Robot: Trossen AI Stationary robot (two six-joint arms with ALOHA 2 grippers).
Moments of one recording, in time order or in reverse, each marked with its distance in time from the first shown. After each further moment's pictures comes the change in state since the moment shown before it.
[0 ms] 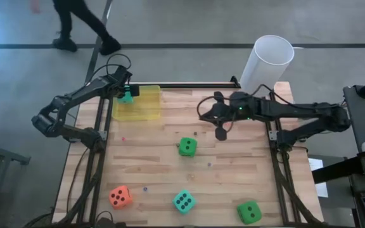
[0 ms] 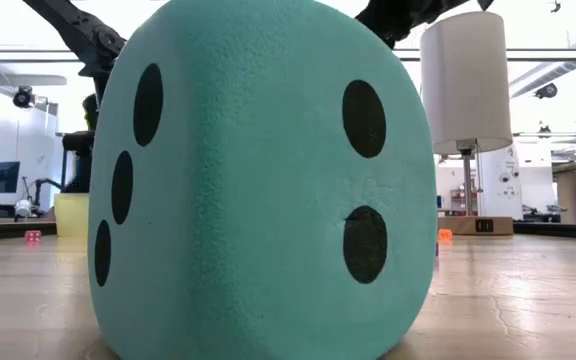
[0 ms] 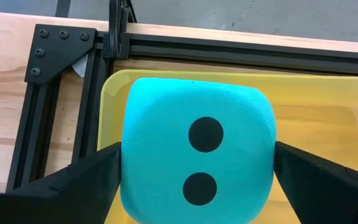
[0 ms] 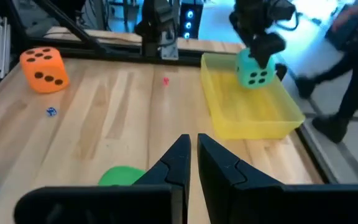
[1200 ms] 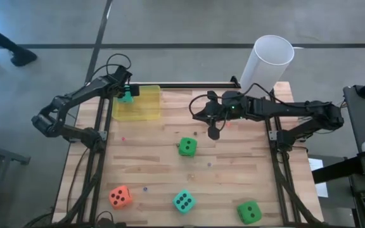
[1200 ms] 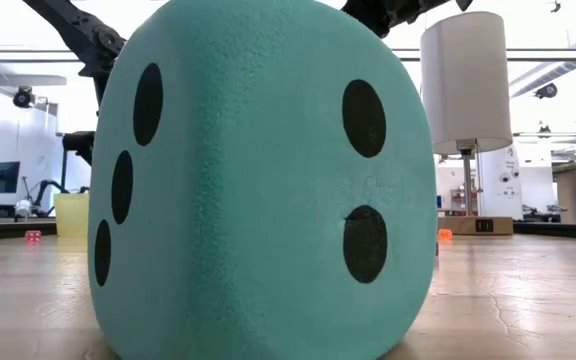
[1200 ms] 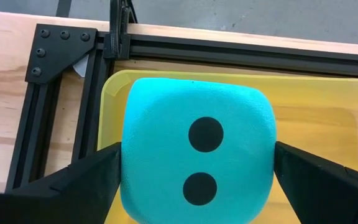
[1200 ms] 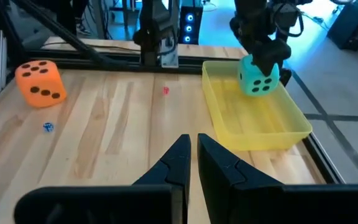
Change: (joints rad) left arm -0.001 0.000 0.000 0.004 -0.003 -0.006; right arm 0.000 0.103 0.068 0.052 -0.002 0.025
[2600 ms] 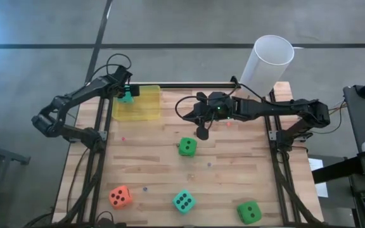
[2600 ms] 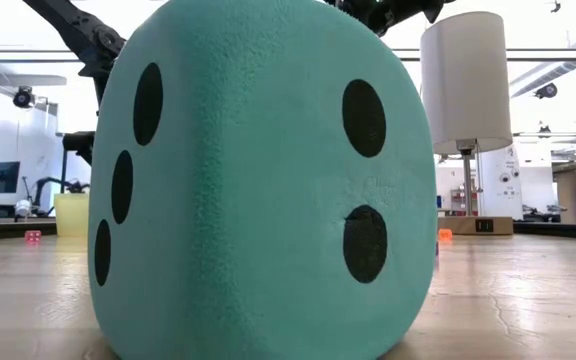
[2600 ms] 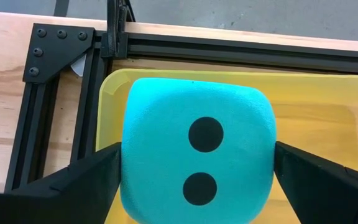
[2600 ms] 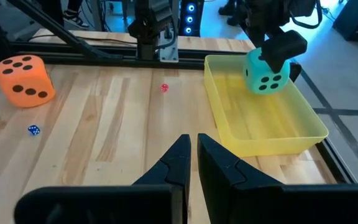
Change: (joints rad) left arm 0.001 0.000 0.000 -0.004 0.008 0.009; right arm 0.000 0.161 0.100 0.027 0.000 0.002
